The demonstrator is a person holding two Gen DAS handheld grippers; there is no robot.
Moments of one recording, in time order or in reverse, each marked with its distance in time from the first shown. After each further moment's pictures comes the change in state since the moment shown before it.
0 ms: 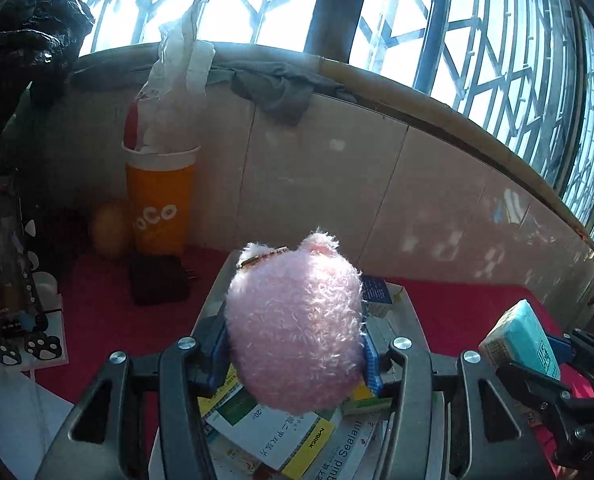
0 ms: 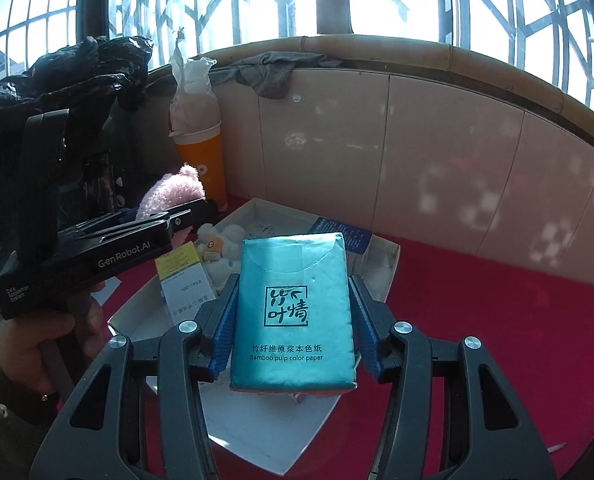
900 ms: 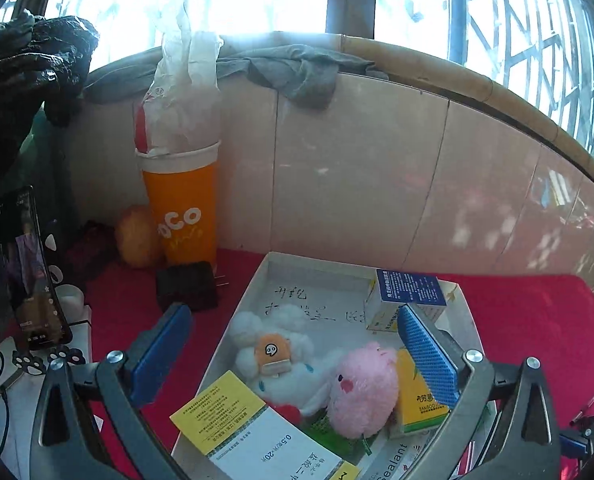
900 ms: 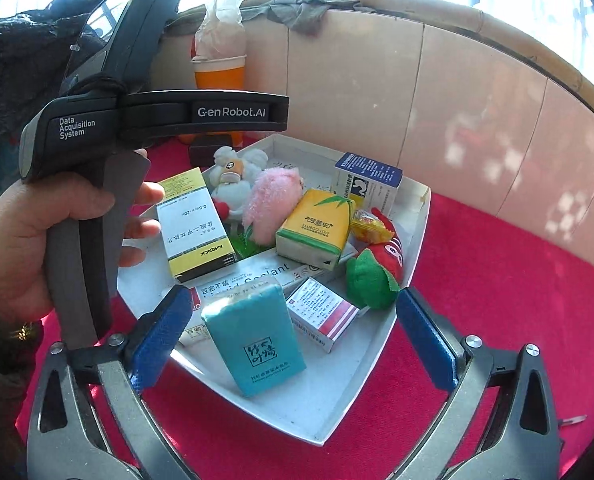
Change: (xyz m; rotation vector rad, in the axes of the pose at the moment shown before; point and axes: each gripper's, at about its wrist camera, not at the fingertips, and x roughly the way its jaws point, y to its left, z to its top) left arm 0.023 -0.011 0.001 0.055 -0.007 0.214; right arm 0.022 0.031 -0.057 -0.065 0.079 -0.025
